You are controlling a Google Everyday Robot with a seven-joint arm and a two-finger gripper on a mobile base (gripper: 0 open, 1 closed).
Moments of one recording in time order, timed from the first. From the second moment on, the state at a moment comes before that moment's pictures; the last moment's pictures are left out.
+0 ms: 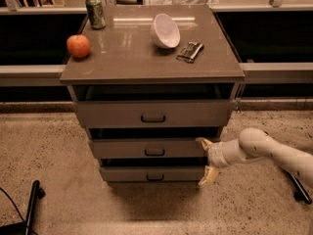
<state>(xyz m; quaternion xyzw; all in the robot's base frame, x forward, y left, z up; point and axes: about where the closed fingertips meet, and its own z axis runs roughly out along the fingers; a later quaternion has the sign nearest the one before) 0.576 -0.175 0.462 -0.67 0.65 0.15 0.33</state>
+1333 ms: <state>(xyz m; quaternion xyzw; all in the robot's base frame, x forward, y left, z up) 0.635 -0.179 0.428 -0.68 0.65 0.12 0.33</state>
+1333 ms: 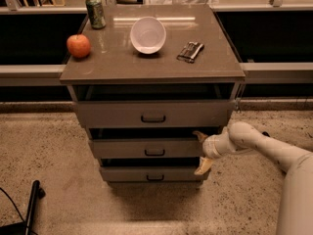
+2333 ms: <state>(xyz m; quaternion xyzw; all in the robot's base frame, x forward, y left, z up) 0.646 -0.176 0.417 -0.69 0.65 0.10 0.31</state>
